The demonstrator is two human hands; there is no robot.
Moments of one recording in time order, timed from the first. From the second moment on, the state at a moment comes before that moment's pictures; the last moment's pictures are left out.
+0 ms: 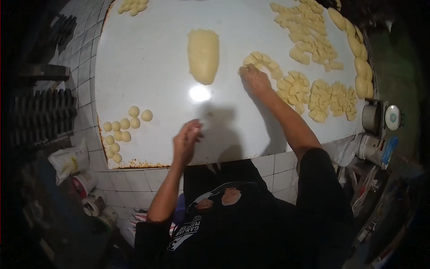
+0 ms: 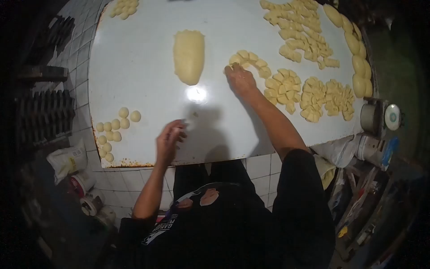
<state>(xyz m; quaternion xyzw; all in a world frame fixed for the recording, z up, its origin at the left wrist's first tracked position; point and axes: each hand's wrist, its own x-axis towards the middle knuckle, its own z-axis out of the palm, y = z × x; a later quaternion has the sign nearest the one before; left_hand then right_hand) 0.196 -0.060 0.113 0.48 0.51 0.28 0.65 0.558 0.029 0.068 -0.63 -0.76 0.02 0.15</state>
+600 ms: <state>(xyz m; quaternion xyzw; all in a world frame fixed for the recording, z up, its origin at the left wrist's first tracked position) 0.317 -0.018 0.098 0.68 0.52 0.32 0.41 0.565 0.062 0.042 -0.83 -0.49 0.14 0.21</state>
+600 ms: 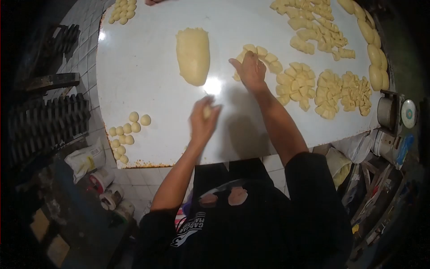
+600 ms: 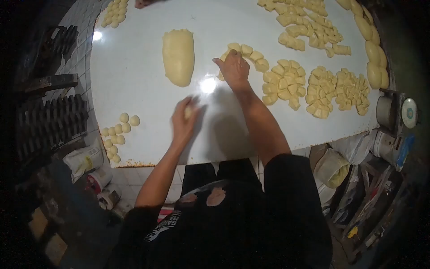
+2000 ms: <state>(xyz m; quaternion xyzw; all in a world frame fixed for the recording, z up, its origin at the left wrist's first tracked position) -0.024 -0.094 0.042 0.87 0.42 0.09 0.23 0.398 -0.200 0.046 -0.77 -0.50 0.16 0.35</state>
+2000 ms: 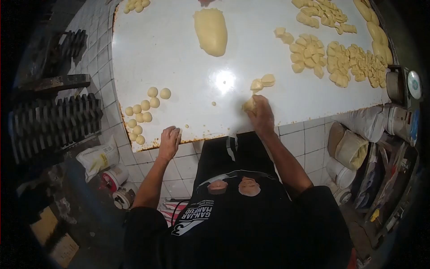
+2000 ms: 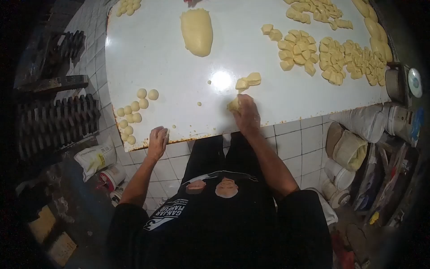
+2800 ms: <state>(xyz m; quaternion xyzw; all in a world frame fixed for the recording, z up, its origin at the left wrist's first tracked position) 0.060 -0.016 0.014 0.94 0.27 0.15 0.15 0.303 -0.111 0.023 -0.83 -0.48 0.02 0.29</state>
